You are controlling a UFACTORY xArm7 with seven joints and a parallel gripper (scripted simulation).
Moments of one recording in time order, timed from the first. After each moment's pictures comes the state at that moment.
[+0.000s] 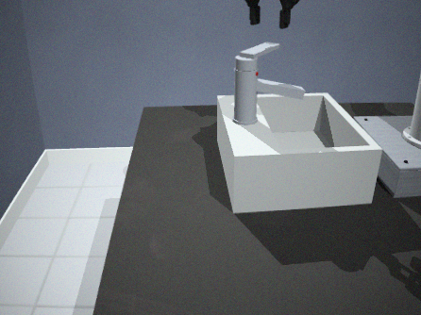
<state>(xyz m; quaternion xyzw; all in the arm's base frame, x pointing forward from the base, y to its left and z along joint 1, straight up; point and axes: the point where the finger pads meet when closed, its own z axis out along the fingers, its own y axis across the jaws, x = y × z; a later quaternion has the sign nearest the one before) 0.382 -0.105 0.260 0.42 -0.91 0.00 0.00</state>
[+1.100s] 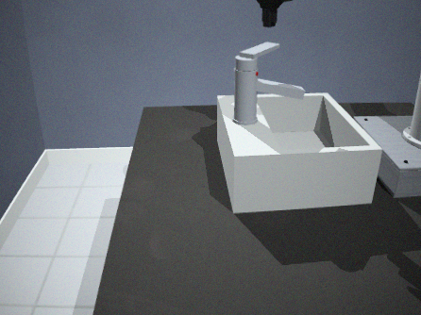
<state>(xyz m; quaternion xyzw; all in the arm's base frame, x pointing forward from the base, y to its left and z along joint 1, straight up) 0.382 -0.105 0.263 0.42 -0.91 0.00 0.00</state>
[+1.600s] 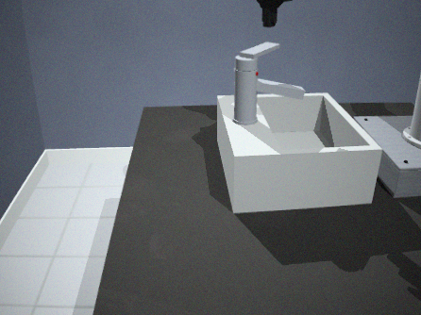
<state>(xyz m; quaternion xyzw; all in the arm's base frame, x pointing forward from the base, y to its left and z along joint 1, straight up) 0.382 -0.105 0.264 0.42 -0.91 0.00 0.00</state>
